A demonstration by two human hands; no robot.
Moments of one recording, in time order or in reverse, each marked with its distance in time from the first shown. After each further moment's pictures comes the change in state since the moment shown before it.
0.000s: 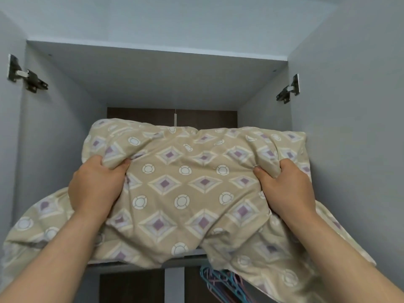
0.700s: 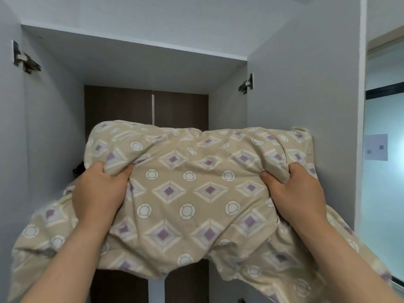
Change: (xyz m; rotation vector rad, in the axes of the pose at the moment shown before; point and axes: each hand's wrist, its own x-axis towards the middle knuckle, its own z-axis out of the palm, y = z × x) left_hand -0.106 0.012 -0.127 -0.126 -0.165 -0.025; right_hand -0.138 -0.042 -0.177 -0.183 0.003 0.133
